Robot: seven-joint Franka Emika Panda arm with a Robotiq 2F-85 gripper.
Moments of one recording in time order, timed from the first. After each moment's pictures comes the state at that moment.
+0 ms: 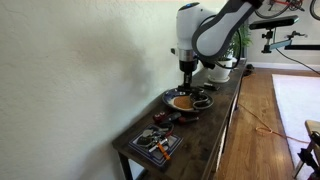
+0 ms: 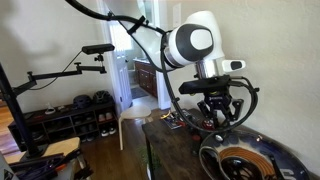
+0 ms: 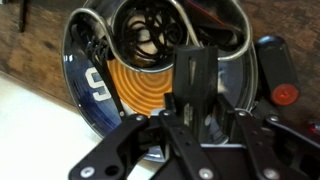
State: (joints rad) arm -0.04 0.36 -0.11 -2.04 -0.37 2.53 -0.20
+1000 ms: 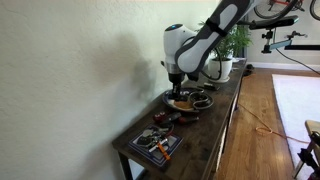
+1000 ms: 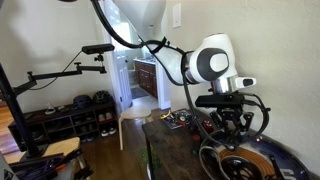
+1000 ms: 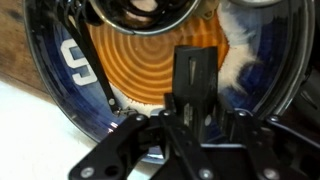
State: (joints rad) arm -0.04 0.61 -0.10 -1.80 -0.32 2.54 -0.20
